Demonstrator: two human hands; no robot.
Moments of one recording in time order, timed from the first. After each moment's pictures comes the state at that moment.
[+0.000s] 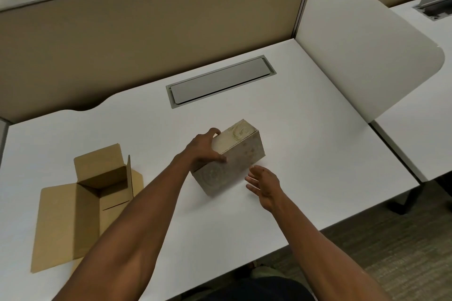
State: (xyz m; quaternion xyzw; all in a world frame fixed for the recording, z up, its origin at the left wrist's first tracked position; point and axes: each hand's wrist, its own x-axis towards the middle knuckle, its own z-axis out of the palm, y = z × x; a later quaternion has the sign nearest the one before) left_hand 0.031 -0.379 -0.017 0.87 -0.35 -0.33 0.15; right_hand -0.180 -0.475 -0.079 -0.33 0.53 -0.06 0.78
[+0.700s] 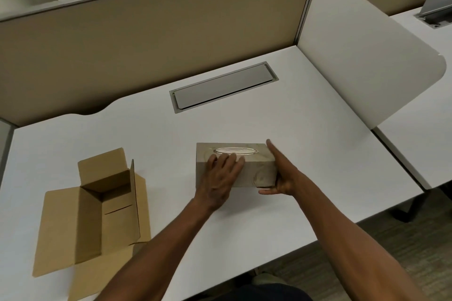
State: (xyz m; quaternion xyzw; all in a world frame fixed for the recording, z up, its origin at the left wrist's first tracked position) left_hand -0.066 -0.338 -0.022 0.82 -0.58 0.04 -0.01; right_hand -0.175 -0.543 -0.044 -0.37 0.50 0.12 0.77
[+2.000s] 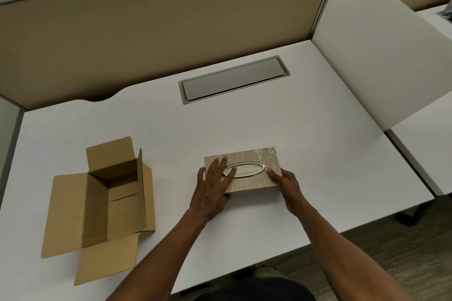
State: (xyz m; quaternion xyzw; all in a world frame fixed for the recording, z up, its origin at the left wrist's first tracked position) left_hand -0.069 -0.290 -0.083 0.87 -0.48 -0.11 0.02; right_hand -0.211 -0.507 -0.103 -0.54 0.42 -0.06 0.73
